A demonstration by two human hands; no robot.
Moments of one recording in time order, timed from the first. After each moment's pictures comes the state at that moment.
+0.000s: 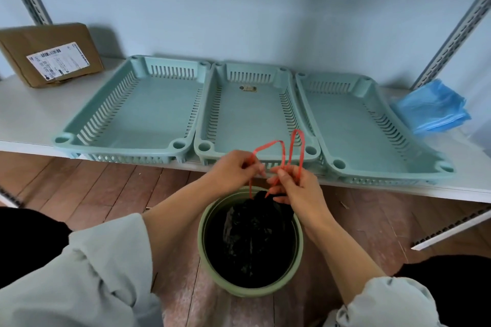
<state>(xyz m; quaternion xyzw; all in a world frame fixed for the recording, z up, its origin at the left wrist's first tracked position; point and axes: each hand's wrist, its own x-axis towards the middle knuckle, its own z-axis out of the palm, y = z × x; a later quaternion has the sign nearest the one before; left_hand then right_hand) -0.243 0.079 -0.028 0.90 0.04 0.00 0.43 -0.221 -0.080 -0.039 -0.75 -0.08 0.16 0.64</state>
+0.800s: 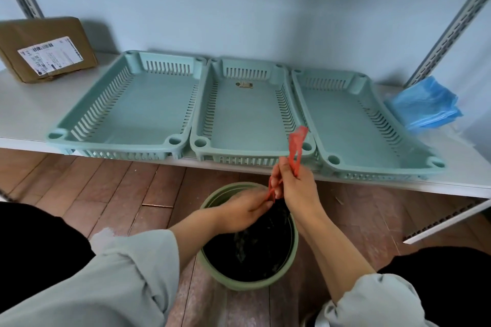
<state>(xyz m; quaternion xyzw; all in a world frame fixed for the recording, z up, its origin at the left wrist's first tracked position) -0.265 0.047 -0.080 0.90 -0.11 -0.07 0.41 -0.229 -0.074 -0.029 -0.75 -0.09 0.10 0.64</state>
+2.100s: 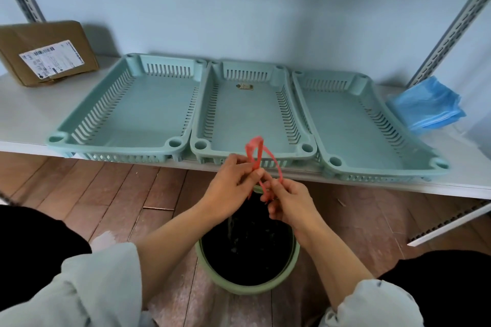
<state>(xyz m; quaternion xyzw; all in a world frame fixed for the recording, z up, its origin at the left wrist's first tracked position) -0.266 0.062 -0.052 0.88 0.03 0.08 0.48 -0.232 -0.082 -0.052 -0.72 -0.03 0.24 0.65</state>
